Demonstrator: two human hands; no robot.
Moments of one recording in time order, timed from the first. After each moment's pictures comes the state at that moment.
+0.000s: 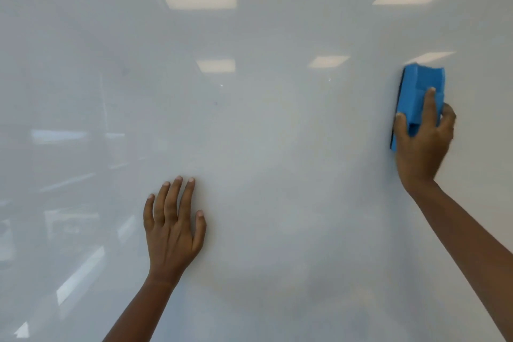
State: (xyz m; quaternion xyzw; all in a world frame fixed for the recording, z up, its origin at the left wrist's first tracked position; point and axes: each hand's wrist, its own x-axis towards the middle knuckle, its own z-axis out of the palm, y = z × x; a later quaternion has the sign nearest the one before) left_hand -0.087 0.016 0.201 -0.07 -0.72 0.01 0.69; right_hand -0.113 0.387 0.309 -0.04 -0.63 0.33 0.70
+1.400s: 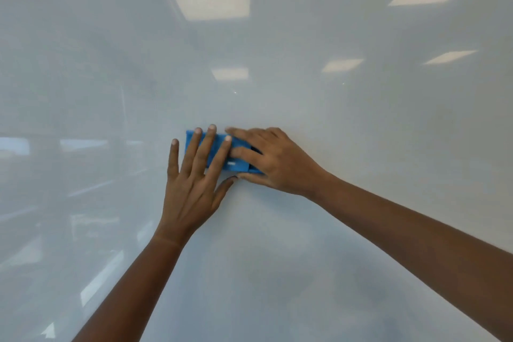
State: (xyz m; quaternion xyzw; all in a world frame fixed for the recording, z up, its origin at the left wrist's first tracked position) left_hand -0.067 0.015 0.289 -0.16 -0.68 0.16 0.70; right_hand -0.087 0.202 0.331 0.49 -0.65 -0.06 0.58
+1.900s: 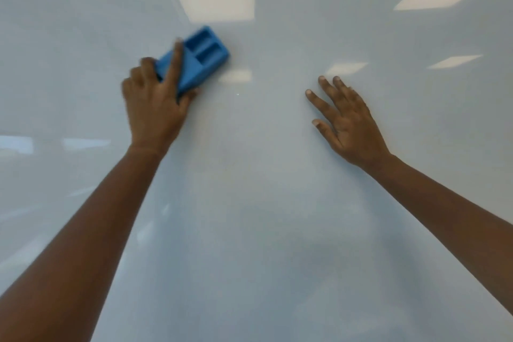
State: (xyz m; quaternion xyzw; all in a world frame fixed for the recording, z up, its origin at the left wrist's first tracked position) left_hand -0.056 -0.018 0.406 -0.03 -0.71 0.04 0.70; right_hand -0.124 0.287 0.356 0.28 -0.71 0.05 0.64
